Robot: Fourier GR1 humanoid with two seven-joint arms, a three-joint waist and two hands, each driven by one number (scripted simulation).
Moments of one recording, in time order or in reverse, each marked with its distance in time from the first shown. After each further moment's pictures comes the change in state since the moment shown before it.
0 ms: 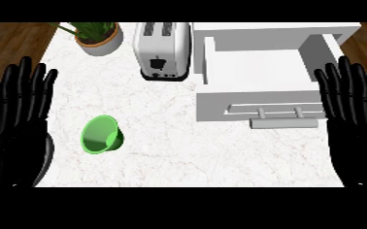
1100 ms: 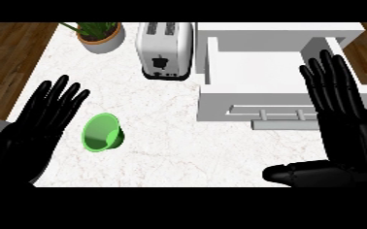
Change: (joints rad) left arm 0.032 0.117 0.056 0.139 0.512 -0.448 0.039; right arm -0.056 -0.017 -0.013 0.041 -0.103 0.061 0.090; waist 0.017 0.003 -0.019
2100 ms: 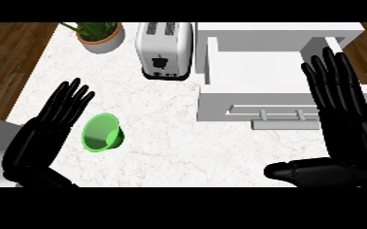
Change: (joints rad) left arm -0.010 -0.035 0.064 0.196 -0.129 -0.069 -0.062; right arm -0.015 0.000 -0.016 0.008 -0.002 0.009 -0.005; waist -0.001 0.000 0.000
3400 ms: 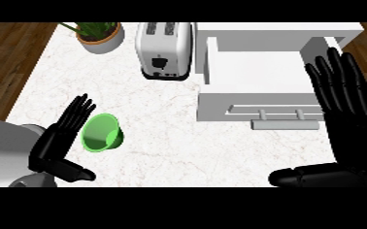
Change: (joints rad) left arm -0.093 0.057 0.083 0.604 -0.312 -0.080 -0.449; right arm 0.002 -0.007 -0.005 -0.041 -0.016 0.013 0.041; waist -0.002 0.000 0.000
